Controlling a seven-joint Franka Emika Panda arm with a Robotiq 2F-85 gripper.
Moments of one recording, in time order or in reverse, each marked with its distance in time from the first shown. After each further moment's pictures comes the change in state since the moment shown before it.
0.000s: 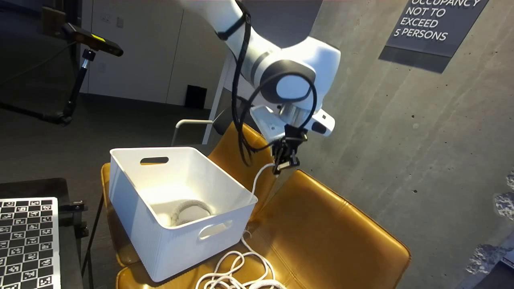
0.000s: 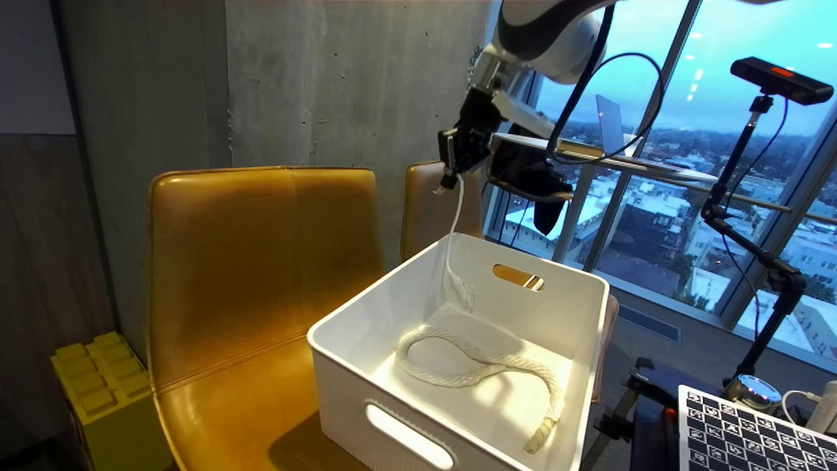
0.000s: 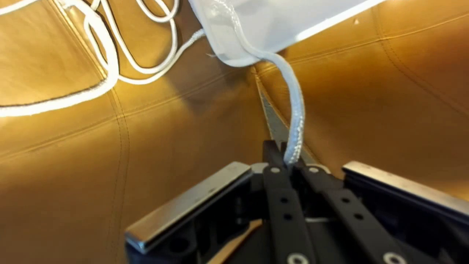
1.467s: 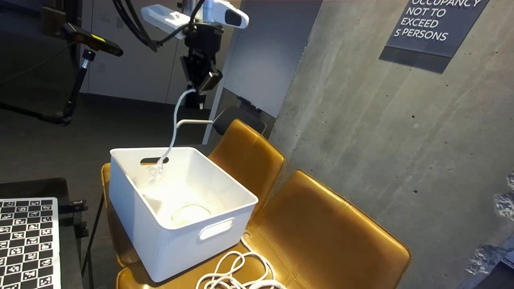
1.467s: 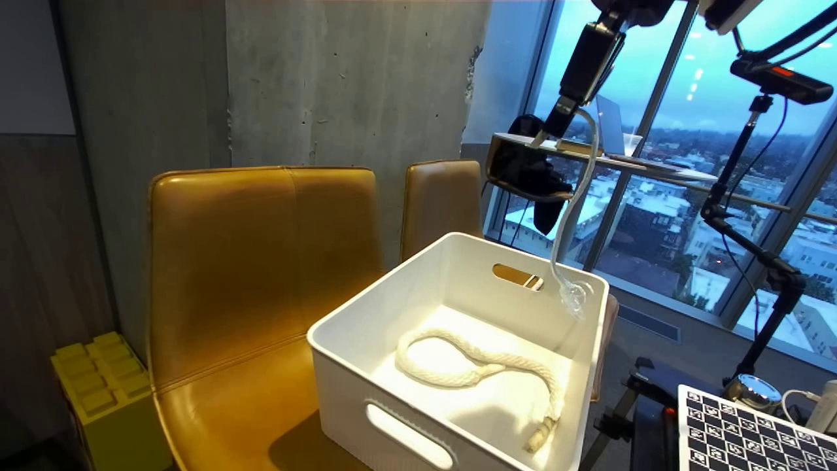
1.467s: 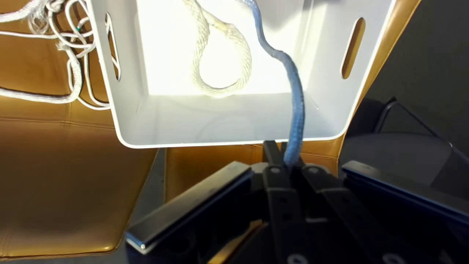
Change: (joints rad) arm 0.203 -0.766 0.037 -0.719 -0.097 -0.023 -0.151
